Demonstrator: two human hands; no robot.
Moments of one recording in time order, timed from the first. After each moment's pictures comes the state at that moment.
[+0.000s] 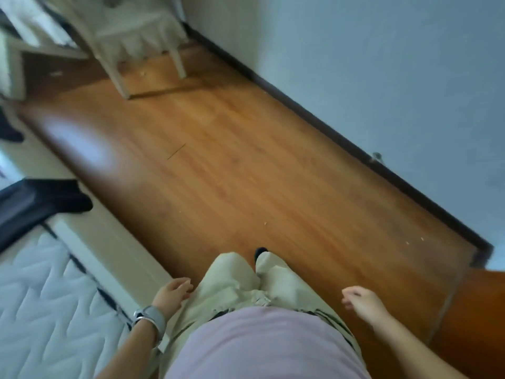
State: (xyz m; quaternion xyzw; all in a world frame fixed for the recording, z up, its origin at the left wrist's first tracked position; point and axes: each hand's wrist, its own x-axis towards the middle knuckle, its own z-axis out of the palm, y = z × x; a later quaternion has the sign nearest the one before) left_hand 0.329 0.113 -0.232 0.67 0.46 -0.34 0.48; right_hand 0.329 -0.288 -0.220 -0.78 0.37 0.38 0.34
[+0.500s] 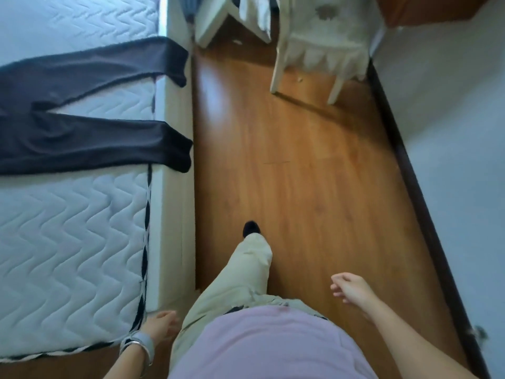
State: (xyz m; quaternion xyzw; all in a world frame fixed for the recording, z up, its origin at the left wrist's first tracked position) left_hand 0.320 0.162 -0.249 0.38 0.73 -0.18 0.55; right_hand 0.642 -0.088 -0.242 -0.83 0.07 0.50 0.26
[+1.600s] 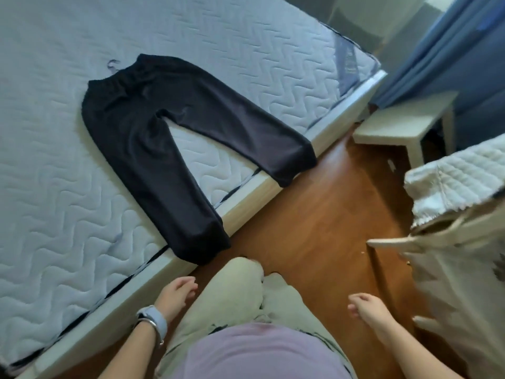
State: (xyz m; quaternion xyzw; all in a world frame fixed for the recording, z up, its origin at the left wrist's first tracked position) left_hand 0.665 0.474 -0.217 0.15 0.79 0.17 0.57; right_hand 1.068 0.503 -0.234 -0.82 -0.24 0.52 0.02
